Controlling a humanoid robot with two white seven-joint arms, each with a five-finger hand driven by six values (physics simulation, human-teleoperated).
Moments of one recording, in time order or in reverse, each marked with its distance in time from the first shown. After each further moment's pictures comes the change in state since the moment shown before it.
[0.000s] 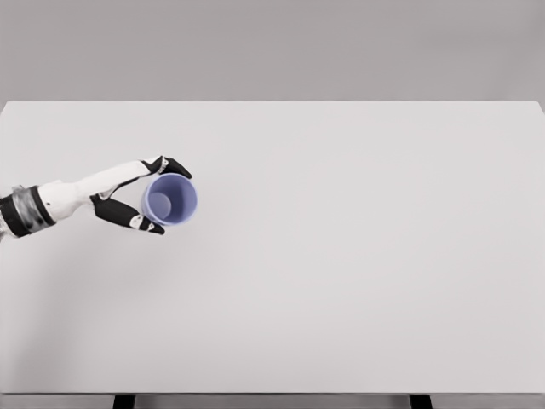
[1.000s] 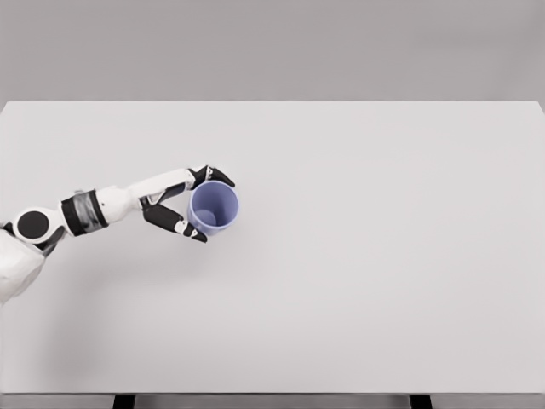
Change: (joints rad) left arm -0.176 -0.110 -0.347 0.191 0.245 0.000 0.000; right arm 0.000 0.000 0.000 0.000 0.000 0.000 0.000
